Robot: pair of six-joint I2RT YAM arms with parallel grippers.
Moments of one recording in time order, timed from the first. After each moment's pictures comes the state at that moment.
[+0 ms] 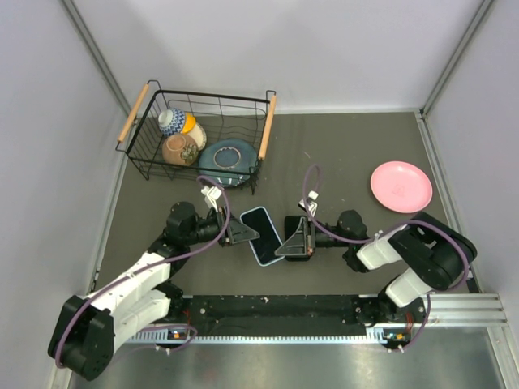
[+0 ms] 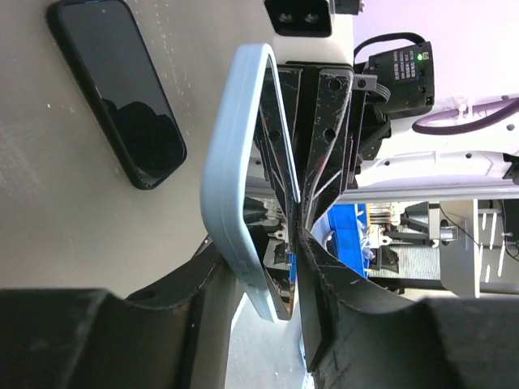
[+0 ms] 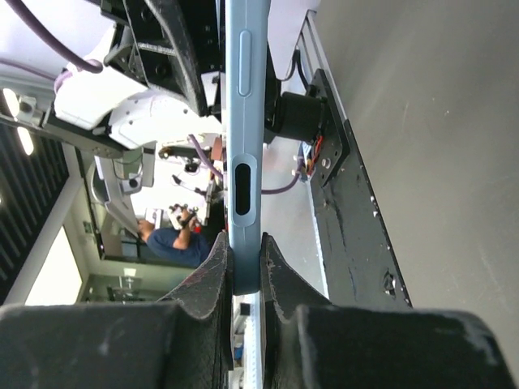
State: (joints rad) left arm -0.44 0.90 0.31 0.32 0.78 -1.03; right arm 0.70 1.55 0.25 1.29 -0.88 1.29
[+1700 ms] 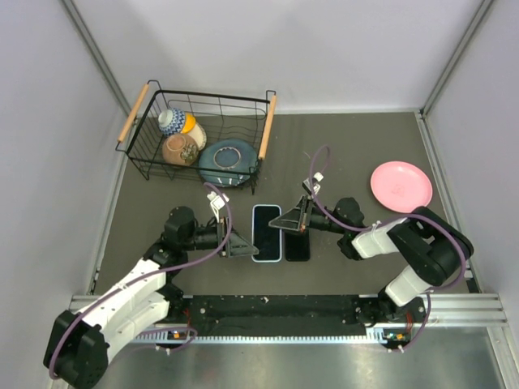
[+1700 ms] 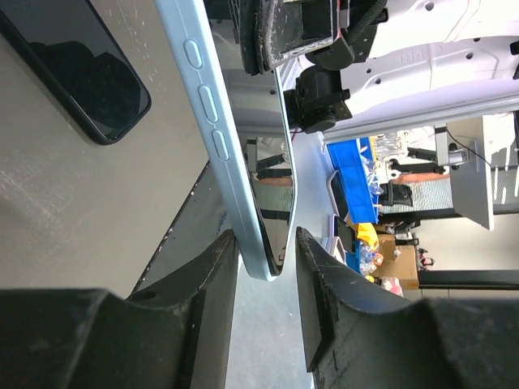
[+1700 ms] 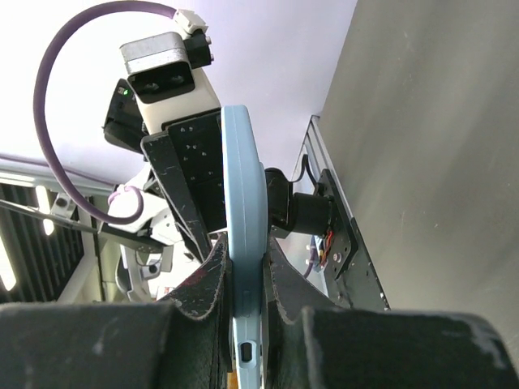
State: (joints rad) left arm -0.48 0.78 0.31 0.20 0.91 -0.92; right arm 0.65 1.57 0.38 1.27 -0.69 1.40
